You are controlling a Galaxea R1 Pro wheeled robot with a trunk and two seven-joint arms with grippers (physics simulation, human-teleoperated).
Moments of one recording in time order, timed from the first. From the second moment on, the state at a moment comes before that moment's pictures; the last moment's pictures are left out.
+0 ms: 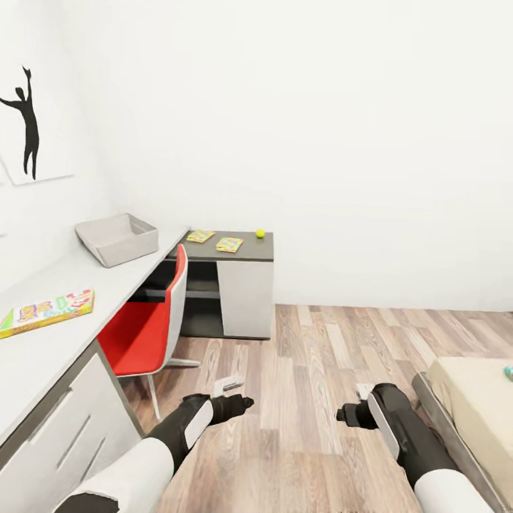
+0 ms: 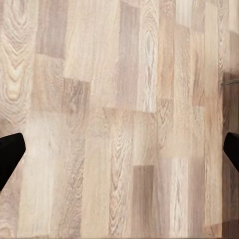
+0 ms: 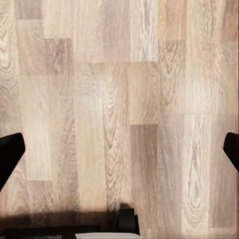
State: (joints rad) left arm -0.71 -0.17 -0.10 -0.37 0.37 0.41 -0.08; right arm -0.52 -0.08 -0.01 -0.92 -0.10 0.98 0.00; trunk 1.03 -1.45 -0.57
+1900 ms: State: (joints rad) left arm -0.48 -0.16 -0.48 -1.02 0.78 0.58 0.55; right arm -0.34 -0.10 -0.11 -1.33 -0.10 1.04 0.00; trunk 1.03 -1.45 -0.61
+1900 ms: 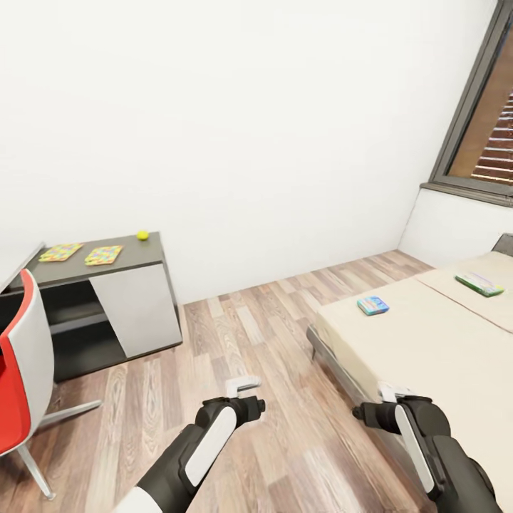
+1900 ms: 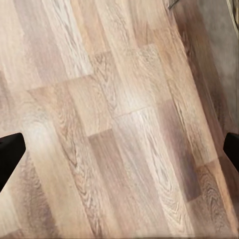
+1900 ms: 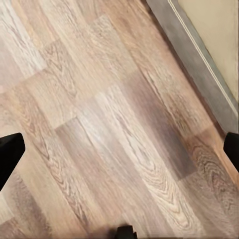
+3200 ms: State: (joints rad) left arm -0.48 -0.15 -0.48 -1.01 0.77 0.59 0.49; right arm -0.33 -0.10 -0.12 -1.33 -0.09 1.01 0.00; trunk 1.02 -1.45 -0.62
